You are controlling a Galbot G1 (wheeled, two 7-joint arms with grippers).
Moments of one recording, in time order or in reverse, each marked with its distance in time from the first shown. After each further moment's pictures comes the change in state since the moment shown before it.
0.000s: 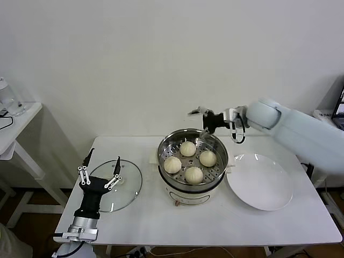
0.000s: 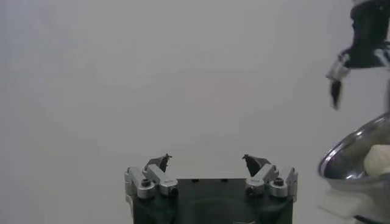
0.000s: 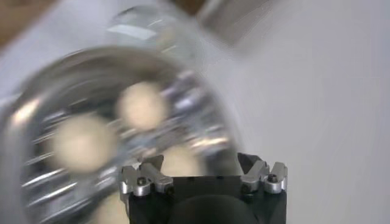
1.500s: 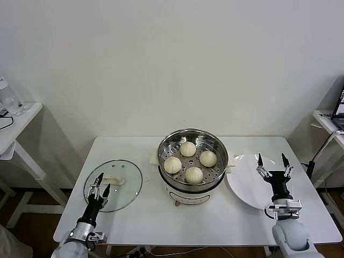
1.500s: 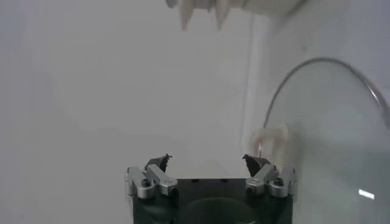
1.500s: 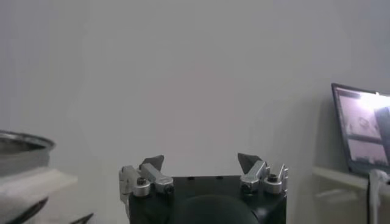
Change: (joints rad) left arm -0.155 0.036 -0.018 0.556 0.778 0.041 -0.098; right arm -1.331 0.394 1.226 0.131 -0.129 0.189 0.436
